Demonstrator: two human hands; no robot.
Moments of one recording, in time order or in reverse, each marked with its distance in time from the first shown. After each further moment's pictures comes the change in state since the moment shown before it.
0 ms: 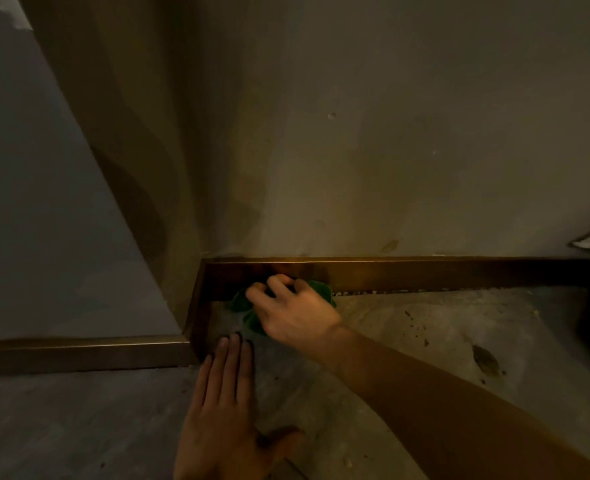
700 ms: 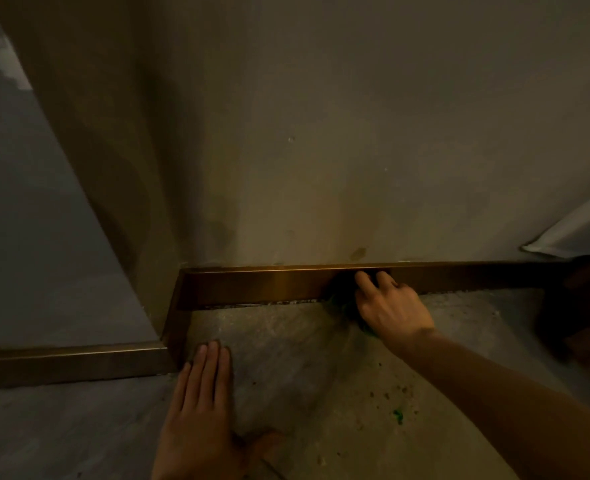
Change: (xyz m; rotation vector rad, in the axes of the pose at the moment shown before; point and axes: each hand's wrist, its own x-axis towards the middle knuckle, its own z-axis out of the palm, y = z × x) left_hand -0.001 0.001 -0.010 -0.044 -0.074 0.006; right_hand -0.123 0.095 0.005 -0.011 -0.467 0.412
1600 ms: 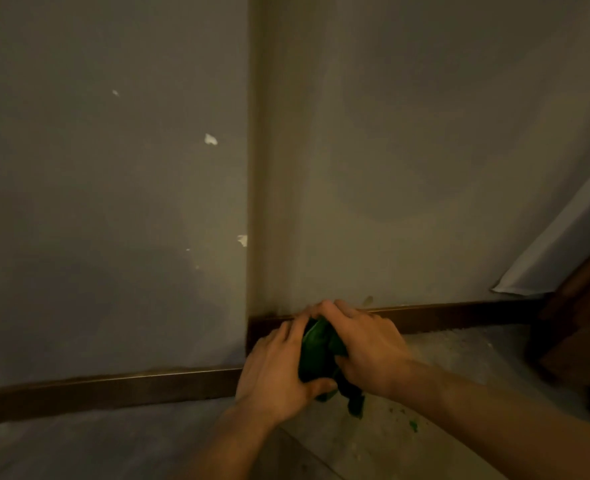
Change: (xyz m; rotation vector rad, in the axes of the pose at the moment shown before) left_hand -0.007 0.043 -0.183 -0.218 0.157 0.209; right_hand -0.100 -0.048 -0.204 0.710 0.314 -0.058
